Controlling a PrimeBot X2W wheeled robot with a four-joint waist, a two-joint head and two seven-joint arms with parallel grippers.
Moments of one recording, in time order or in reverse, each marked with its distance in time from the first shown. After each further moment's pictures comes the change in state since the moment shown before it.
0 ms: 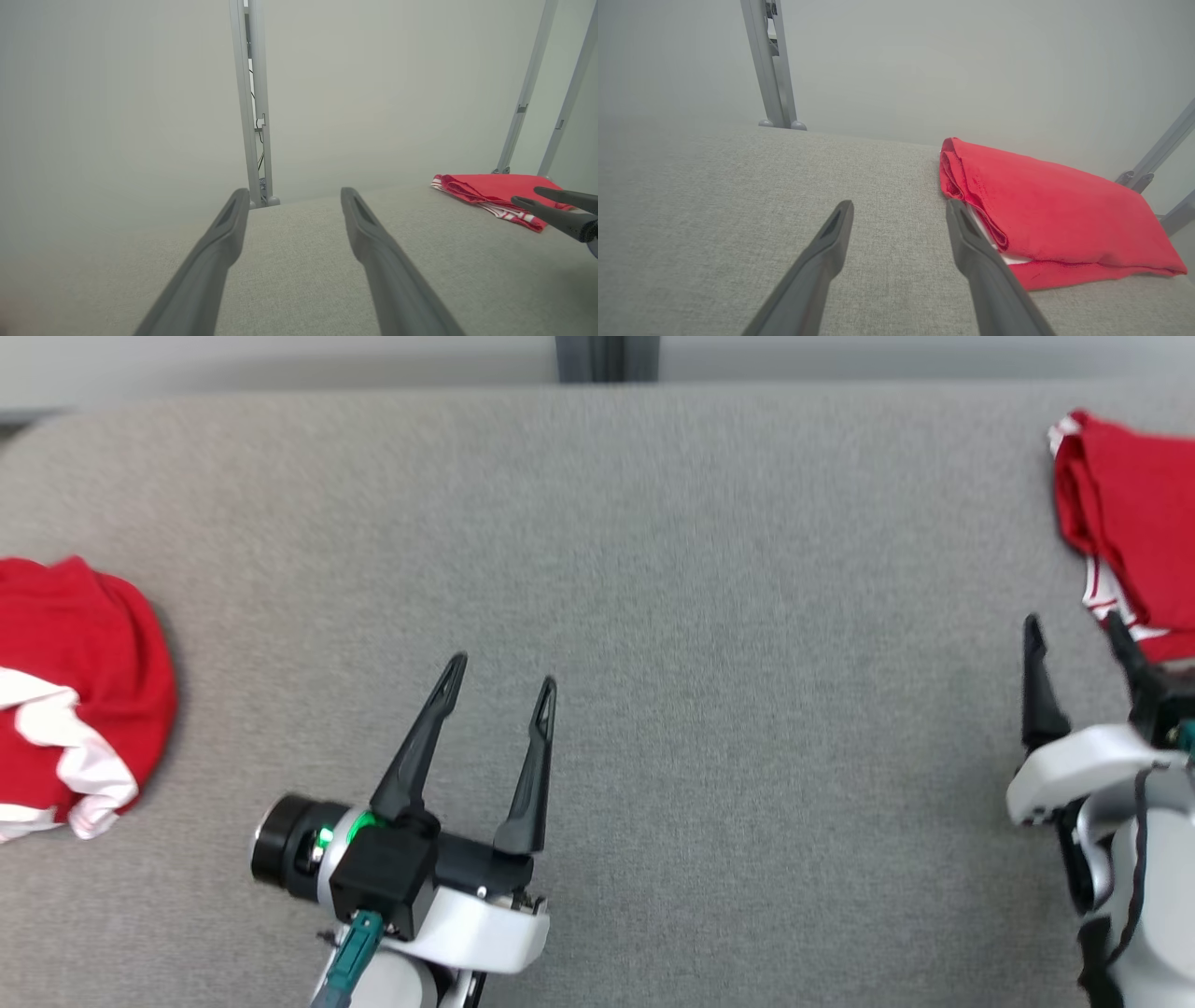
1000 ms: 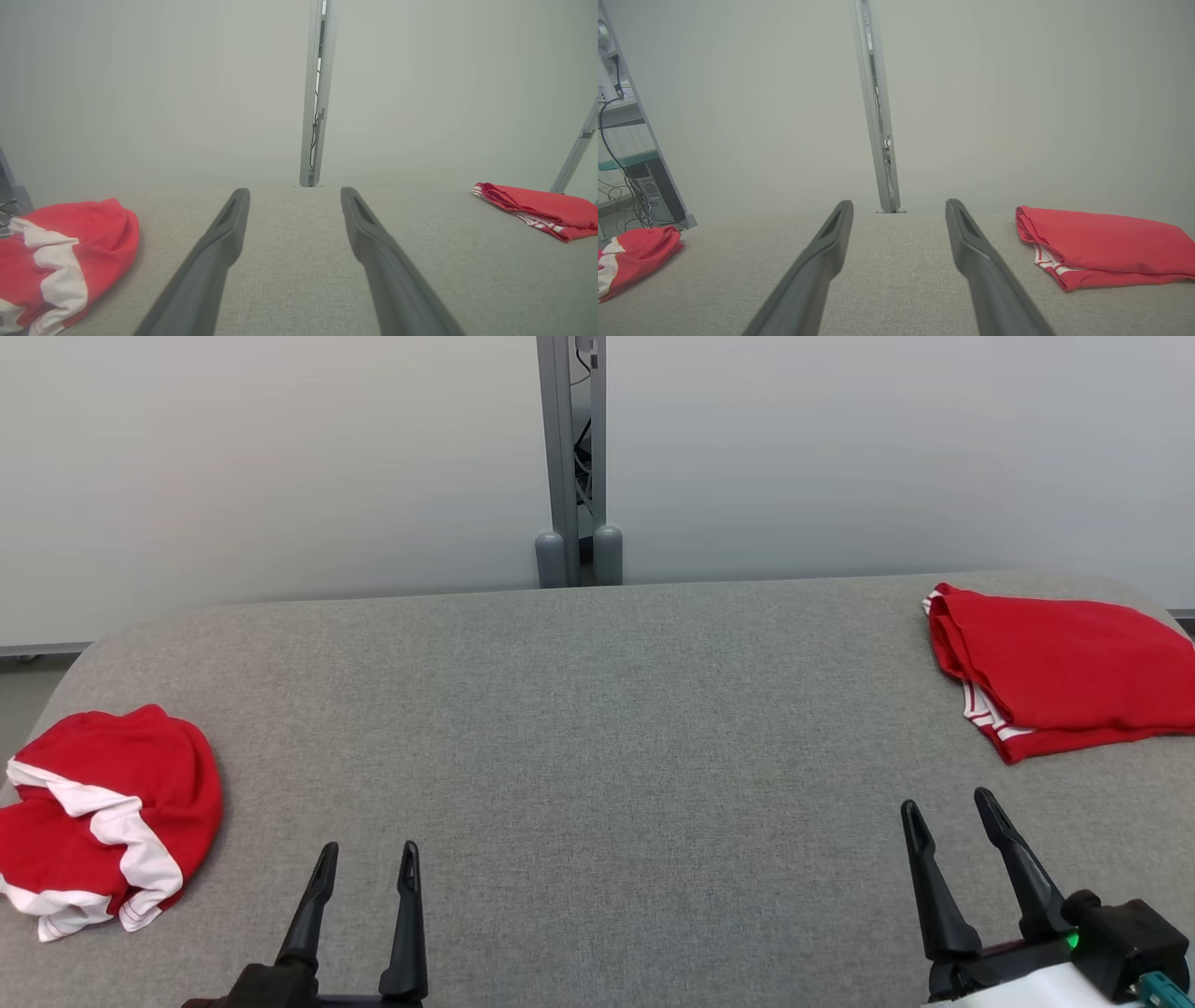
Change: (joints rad) left arm 0.323 -0.041 0.252 0.072 -0.041 -0.049 -0.003; right arm 0.553 0.012 0.318 -0.576 0.357 0.000 0.000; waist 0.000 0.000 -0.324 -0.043
